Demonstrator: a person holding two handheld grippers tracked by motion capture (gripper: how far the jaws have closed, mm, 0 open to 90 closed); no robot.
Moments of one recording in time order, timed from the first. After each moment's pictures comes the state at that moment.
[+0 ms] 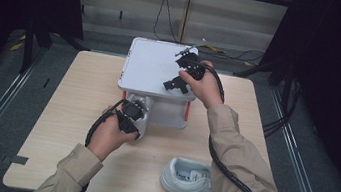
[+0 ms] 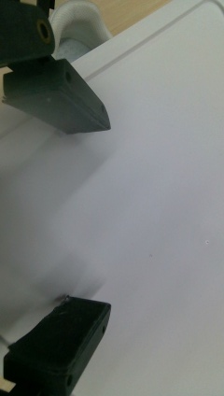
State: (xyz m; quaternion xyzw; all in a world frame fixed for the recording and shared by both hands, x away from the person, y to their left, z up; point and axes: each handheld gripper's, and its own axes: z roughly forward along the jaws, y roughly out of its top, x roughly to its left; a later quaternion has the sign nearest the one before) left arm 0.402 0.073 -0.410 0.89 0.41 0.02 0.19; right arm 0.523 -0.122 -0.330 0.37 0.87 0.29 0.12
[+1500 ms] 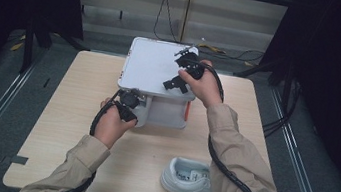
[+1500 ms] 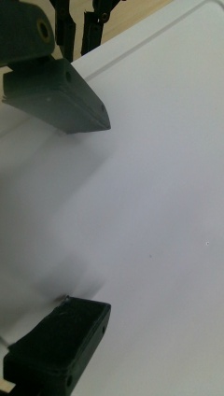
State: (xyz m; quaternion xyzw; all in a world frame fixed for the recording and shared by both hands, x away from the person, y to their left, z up) left arm 0.437 0.081 -0.418 0.86 0.47 0.07 0.20; right arm 0.525 -0.121 -0.330 0.37 0.88 0.28 0.12
